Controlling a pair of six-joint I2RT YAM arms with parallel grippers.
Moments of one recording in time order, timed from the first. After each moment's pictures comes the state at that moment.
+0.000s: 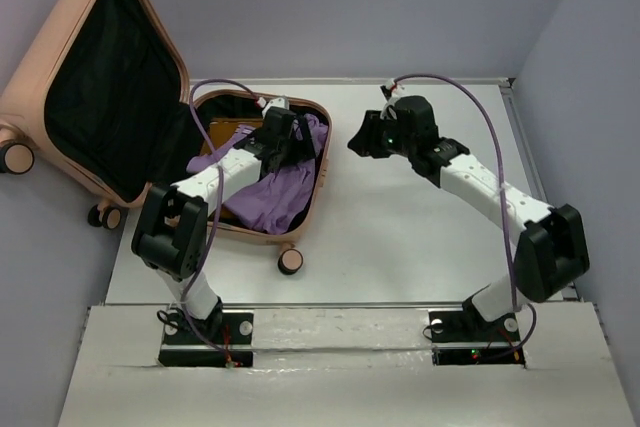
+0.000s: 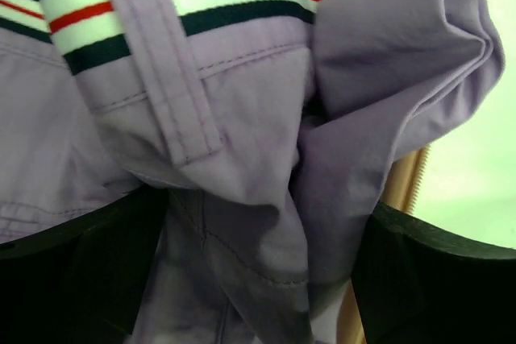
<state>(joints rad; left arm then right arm) -0.47 1.69 1.19 -0.22 -0.15 -0.58 0.51 1.55 1.23 -0.15 -0.19 0.46</state>
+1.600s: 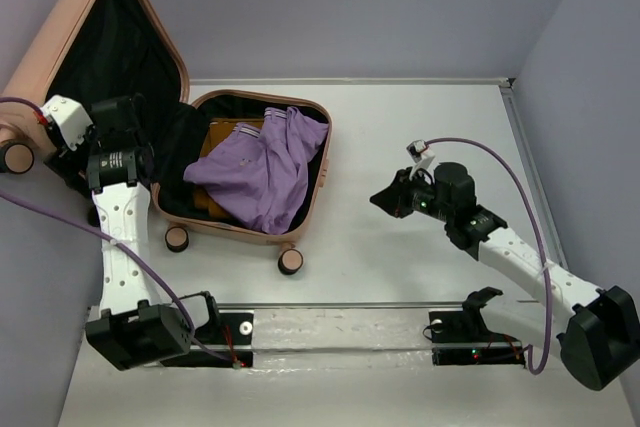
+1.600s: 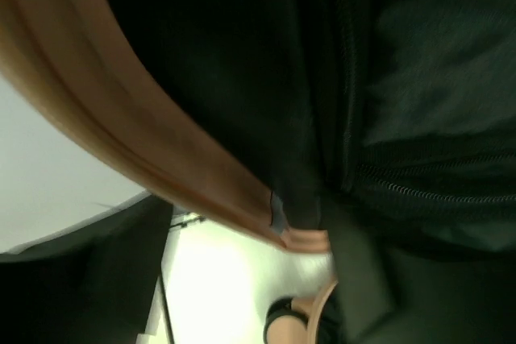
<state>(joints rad) 0.24 1.15 1.31 -0.79 -0.96 -0.44 0.51 1.01 0.60 0.07 -0.38 0.46</state>
